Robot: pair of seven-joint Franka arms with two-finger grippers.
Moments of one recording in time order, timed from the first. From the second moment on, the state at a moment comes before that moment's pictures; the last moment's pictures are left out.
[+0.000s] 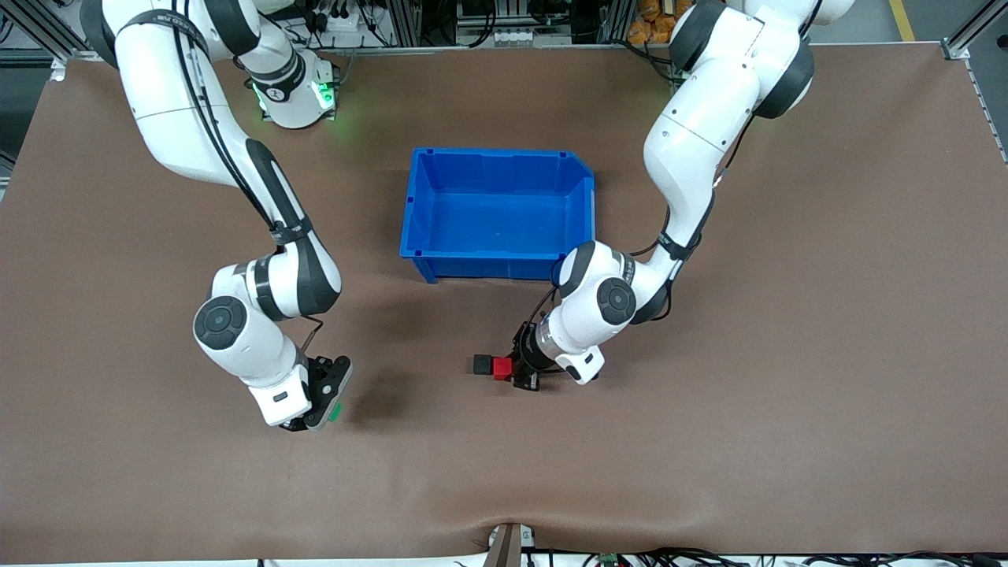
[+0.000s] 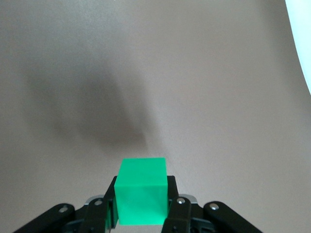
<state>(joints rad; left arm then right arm) -0.51 1.05 -0.16 -1.20 -0.36 2.57 -1.84 0.26 0.78 -0.03 -1.45 0.04 2.46 -1.04</state>
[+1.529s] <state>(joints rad) -0.30 0.93 -0.15 -1.16 -0.30 2.25 -1.49 0.54 0.90 -0.02 -1.35 -0.07 2.47 -0.69</state>
